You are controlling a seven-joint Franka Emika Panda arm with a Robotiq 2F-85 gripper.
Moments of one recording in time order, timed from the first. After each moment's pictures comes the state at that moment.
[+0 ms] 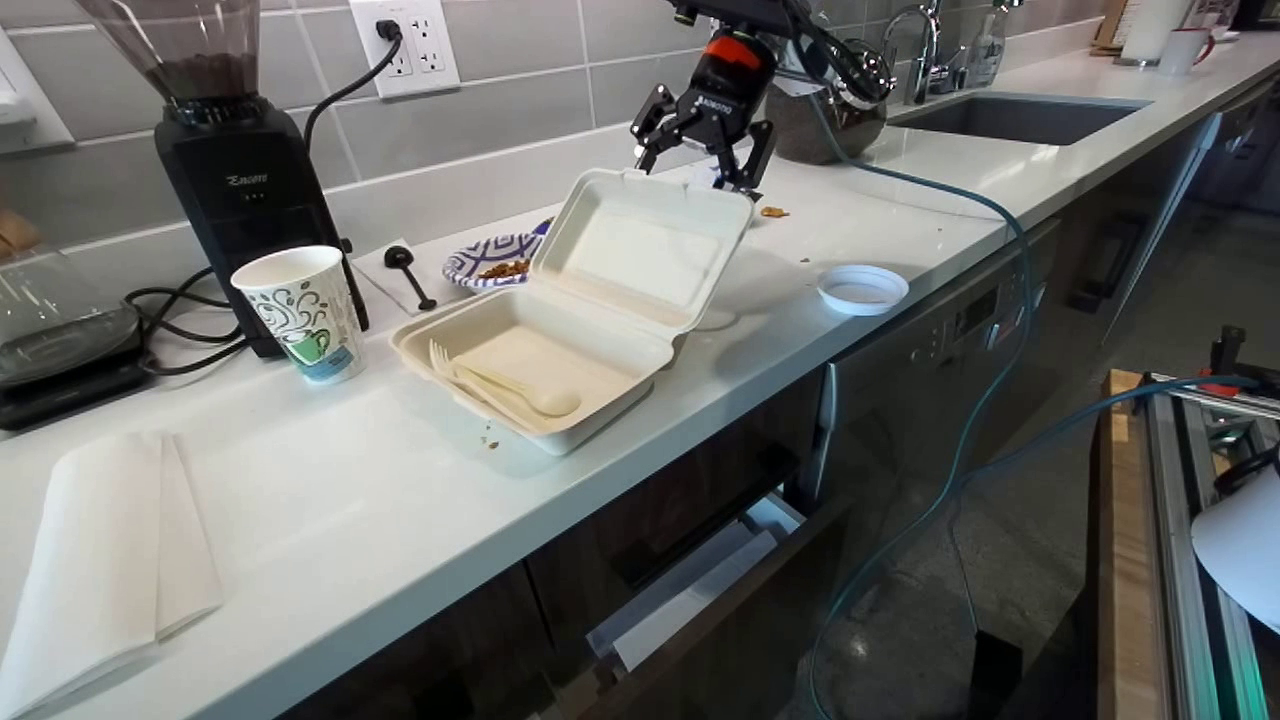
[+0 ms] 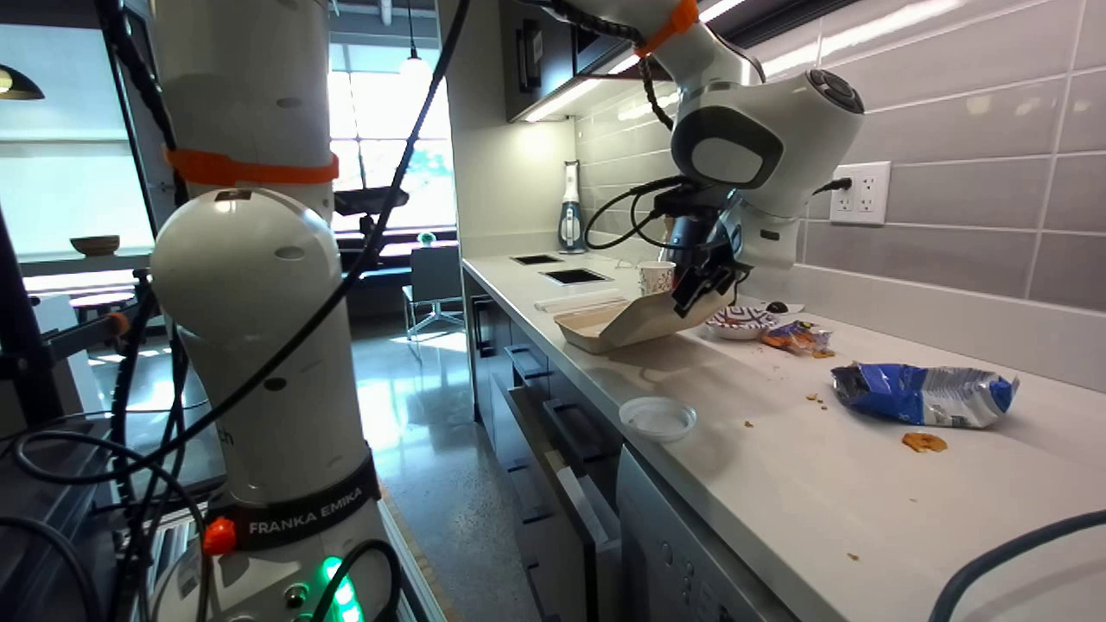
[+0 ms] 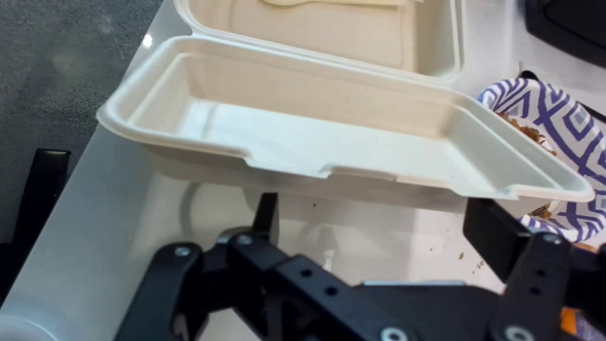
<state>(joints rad) -0.14 0.09 -0.13 -2.23 0.88 2.15 0.67</state>
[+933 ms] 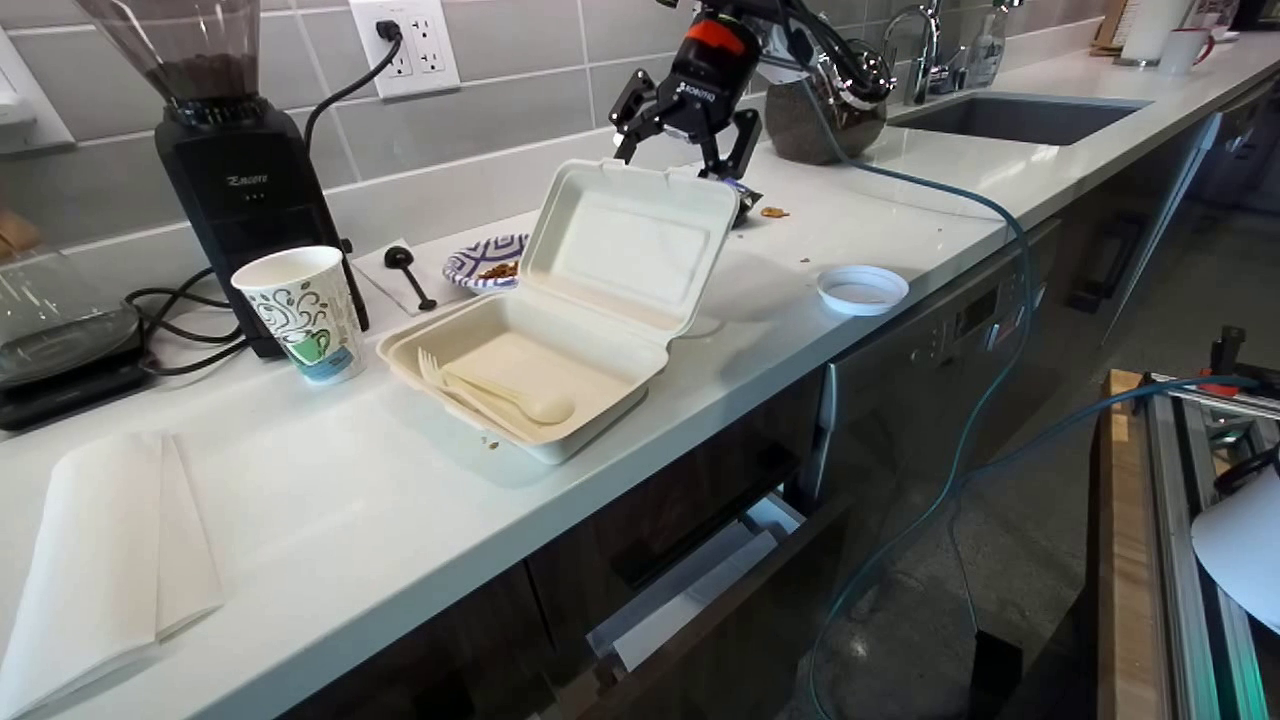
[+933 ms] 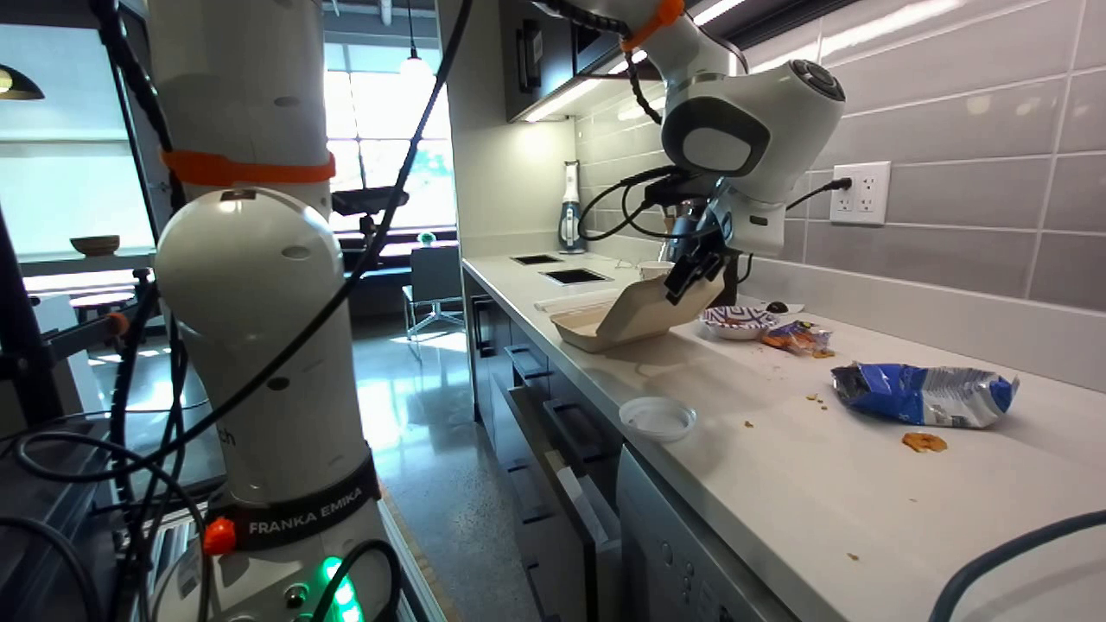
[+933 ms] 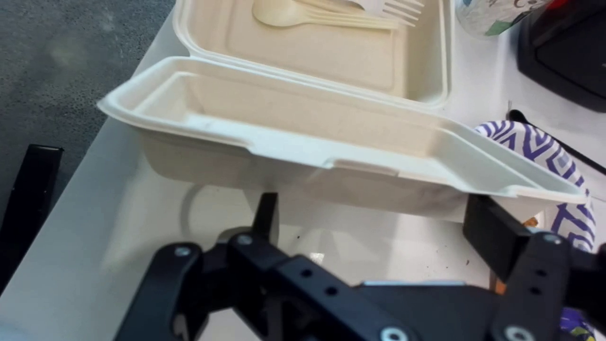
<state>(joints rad) -0.11 0.07 -0.11 -2.22 0.87 2.15 0.67</state>
